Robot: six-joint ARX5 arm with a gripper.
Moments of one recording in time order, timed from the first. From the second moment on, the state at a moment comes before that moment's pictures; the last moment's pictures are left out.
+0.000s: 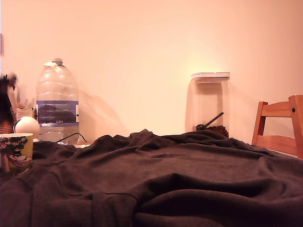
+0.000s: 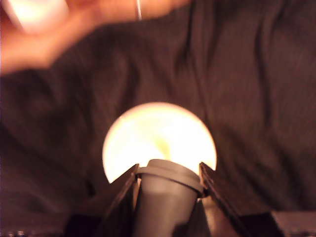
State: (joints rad) arm 0.03 1.47 0.85 -0.20 0.21 0.06
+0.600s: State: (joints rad) arm 0.00 1.63 1.05 -0.34 0.20 0.06
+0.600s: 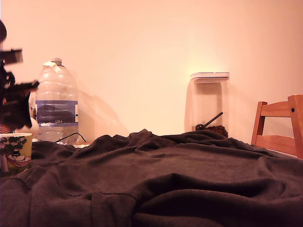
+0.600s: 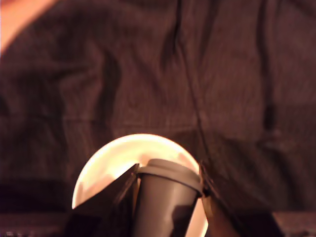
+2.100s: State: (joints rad) arm 0.00 1.23 0.88 -0.13 0.19 0.10
